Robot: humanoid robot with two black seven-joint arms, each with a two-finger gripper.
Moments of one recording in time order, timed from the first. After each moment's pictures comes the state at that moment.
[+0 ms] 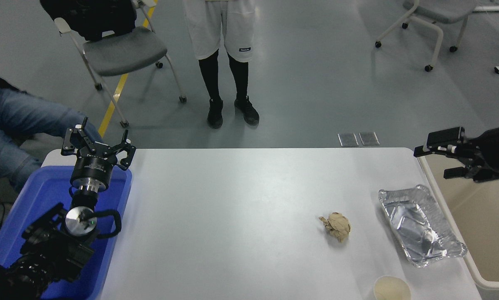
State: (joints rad) left arm -0.65 0.17 -0.93 -0.29 -0.24 -0.69 -0.38; right arm 1.94 -0.60 -1.35 1.11 -0.46 0.70 0.52
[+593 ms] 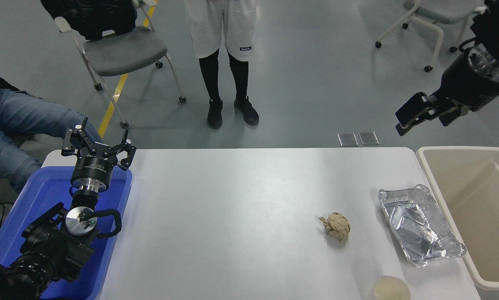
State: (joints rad) left arm -0.65 0.17 -0.93 -0.29 -0.24 -0.69 -0.38; right arm 2.22 -0.34 -1.41 1.16 -0.72 0.78 0.43
